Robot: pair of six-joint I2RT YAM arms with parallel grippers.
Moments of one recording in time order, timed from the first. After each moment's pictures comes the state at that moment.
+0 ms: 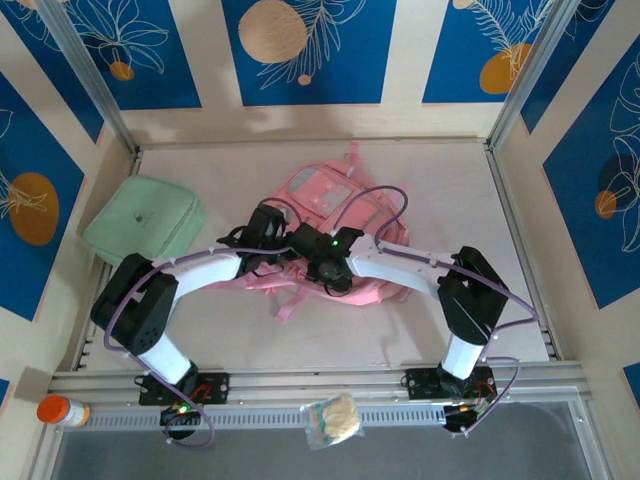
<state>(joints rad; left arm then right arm) -0.60 1.61 0.87 -0.02 0.18 -0.76 0.95 1.75 1.29 -0.88 0.19 1.28</state>
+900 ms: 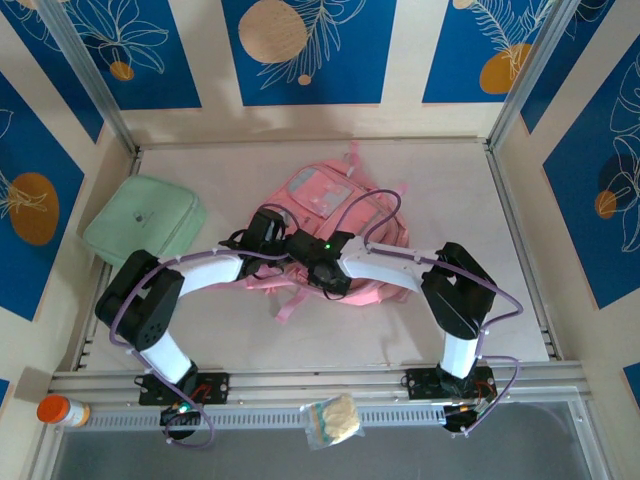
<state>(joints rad) -0.59 1.65 0.84 0.04 0.18 -0.78 0.96 1.80 1.27 -0.88 0.22 1.31</state>
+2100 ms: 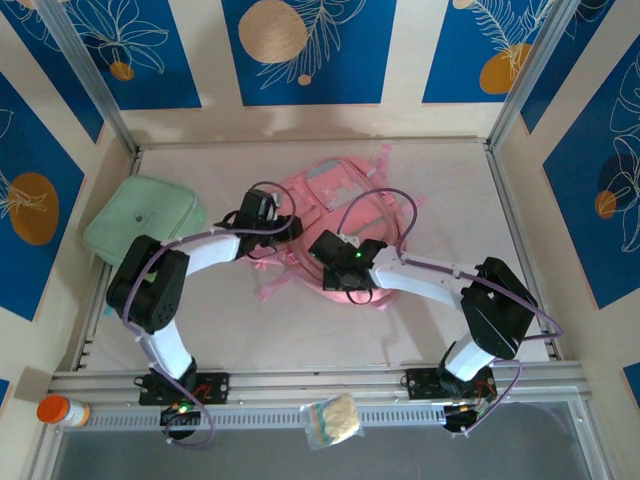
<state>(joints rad) -0.47 1.72 0.95 0.03 0.21 -0.68 0.92 1.58 1.05 -0.71 0.23 0.89</state>
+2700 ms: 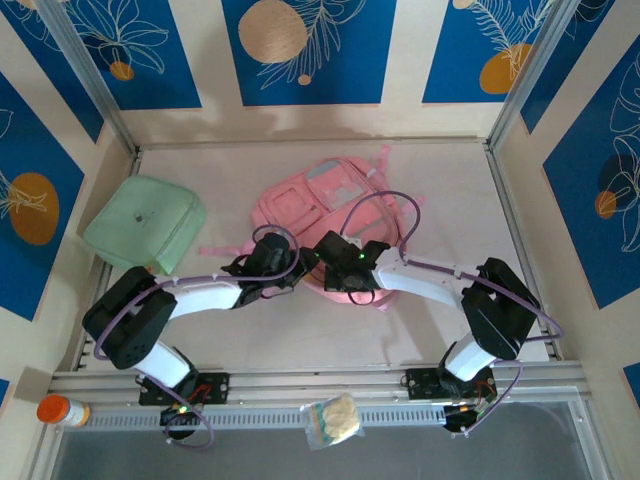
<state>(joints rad) -0.75 1.54 0.66 0.26 0.08 -1.28 0.90 1.57 1.01 -0.67 0.20 0.90</state>
